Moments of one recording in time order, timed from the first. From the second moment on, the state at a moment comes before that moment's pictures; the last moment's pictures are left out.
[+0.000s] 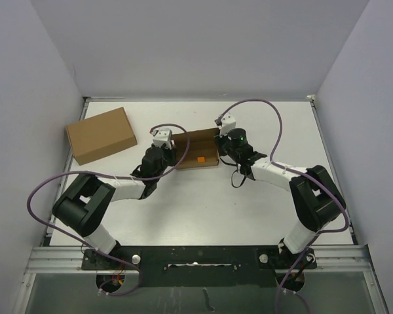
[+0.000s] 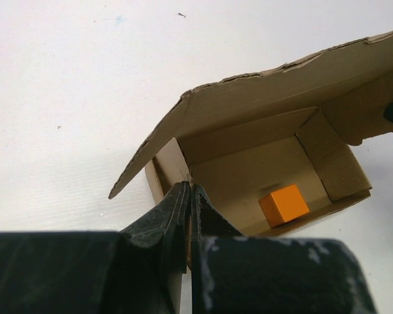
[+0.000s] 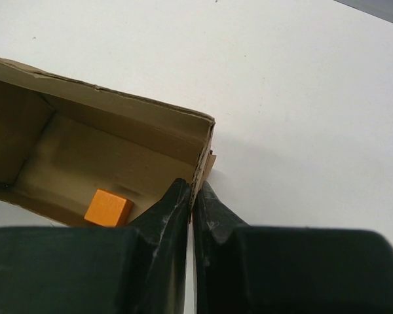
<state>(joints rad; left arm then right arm) -0.58 1.63 0.64 0.75 -0.24 -0.28 0.54 1.66 0.93 0.33 0.09 0.00</state>
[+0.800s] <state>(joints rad) -0.58 1.58 0.62 0.68 -0.17 -0.25 0.57 1.62 0.90 0.26 0.11 -0.01</state>
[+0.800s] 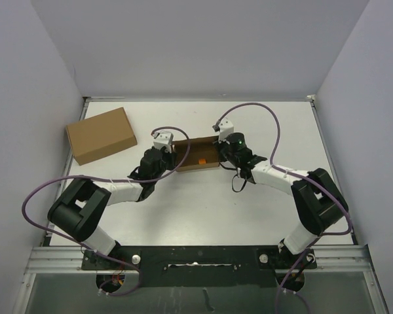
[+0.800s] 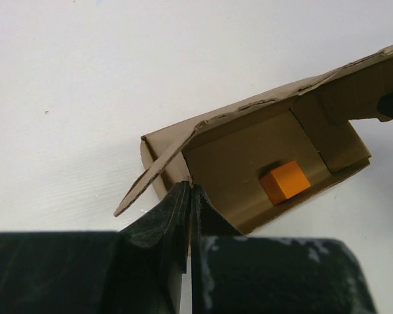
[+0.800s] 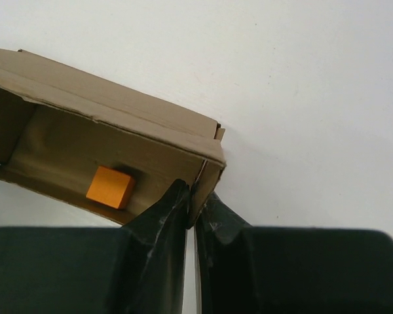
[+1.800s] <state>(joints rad) -0.59 1.55 0.59 0.65 -0.16 -0.23 0.40 1.43 0.87 -0.11 -0.34 -0.29</state>
